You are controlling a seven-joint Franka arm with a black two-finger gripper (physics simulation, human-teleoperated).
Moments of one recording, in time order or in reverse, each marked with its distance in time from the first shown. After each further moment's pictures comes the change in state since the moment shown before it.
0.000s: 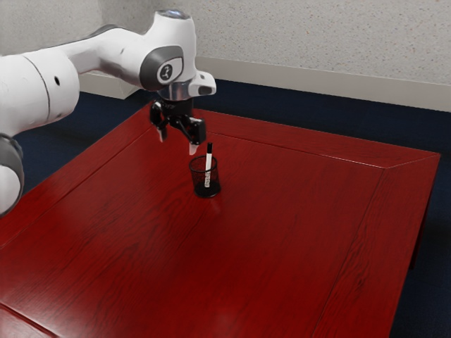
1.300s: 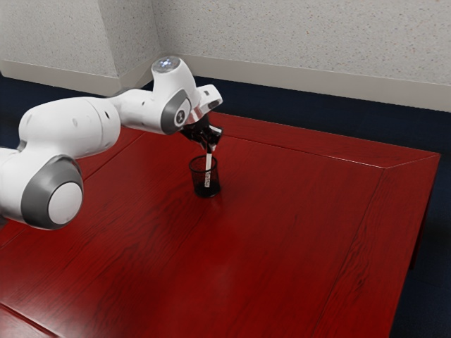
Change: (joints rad) arm 0.071 0.373 0.044 0.211 -0.201 0.579 -0.013
